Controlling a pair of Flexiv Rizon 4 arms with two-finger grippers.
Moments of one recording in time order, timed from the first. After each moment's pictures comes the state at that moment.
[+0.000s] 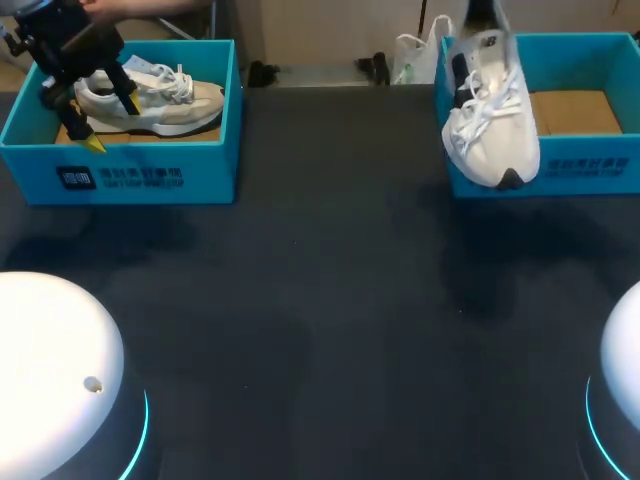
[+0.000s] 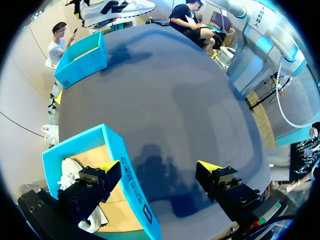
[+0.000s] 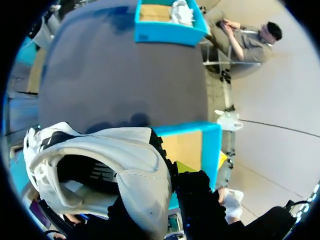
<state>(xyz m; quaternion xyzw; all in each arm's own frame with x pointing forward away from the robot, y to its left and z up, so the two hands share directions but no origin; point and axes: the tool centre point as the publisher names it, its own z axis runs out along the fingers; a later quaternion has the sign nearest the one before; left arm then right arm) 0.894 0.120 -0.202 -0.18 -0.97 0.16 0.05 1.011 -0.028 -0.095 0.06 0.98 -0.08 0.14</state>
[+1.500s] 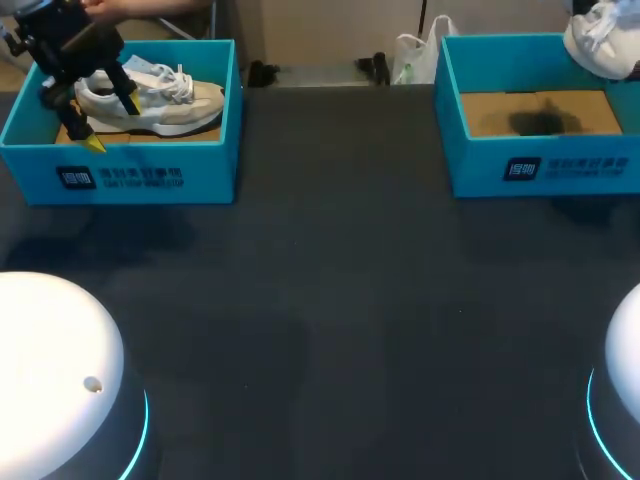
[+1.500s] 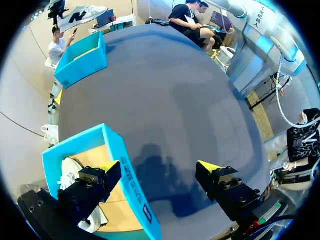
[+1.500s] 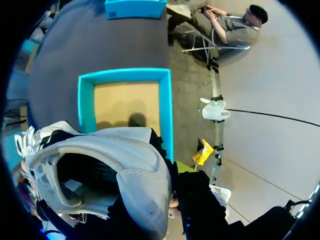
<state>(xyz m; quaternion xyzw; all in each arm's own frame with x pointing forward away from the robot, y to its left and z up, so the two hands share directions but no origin) 0.894 0.121 -0.202 -0.18 -0.97 0.16 0.05 1.189 -0.228 -0.082 0.03 0.98 -0.08 0.16</state>
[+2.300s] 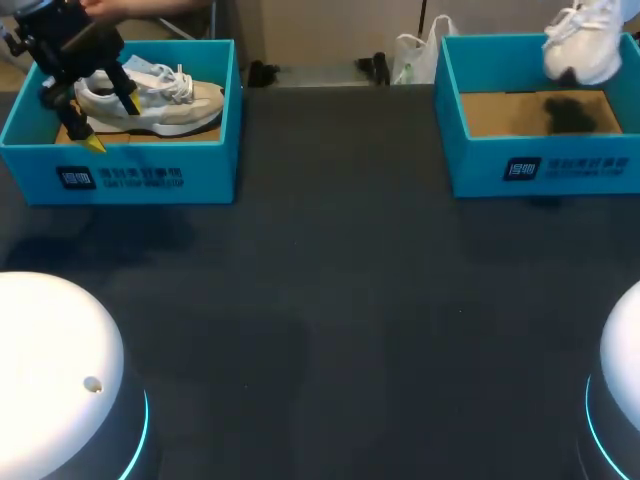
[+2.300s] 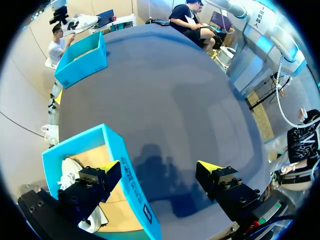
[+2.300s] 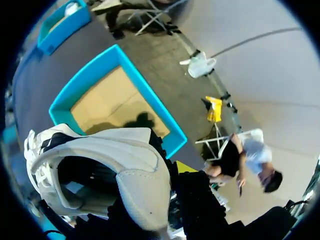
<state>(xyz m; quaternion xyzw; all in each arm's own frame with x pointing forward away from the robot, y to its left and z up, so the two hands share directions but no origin) 0.894 0.120 -0.202 -0.18 -0.97 0.16 0.05 1.178 -0.303 -0.113 0.35 0.92 -0.10 0.14</state>
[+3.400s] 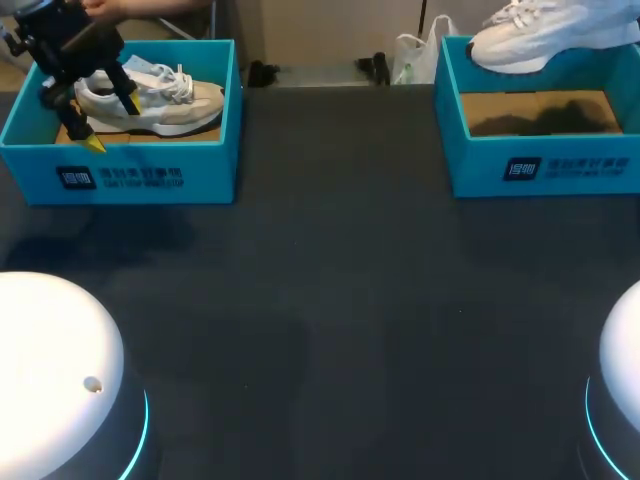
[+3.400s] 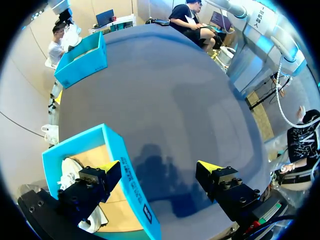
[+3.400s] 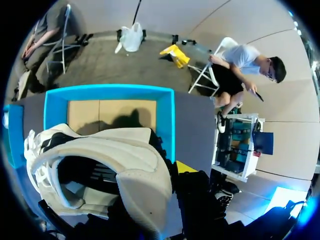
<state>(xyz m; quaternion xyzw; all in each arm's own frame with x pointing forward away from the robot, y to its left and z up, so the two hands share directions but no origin) 0.894 0.120 -0.202 -0.18 -0.97 0.16 0.05 1.122 -0.316 -0.153 0.70 0.69 -0.14 0.14</state>
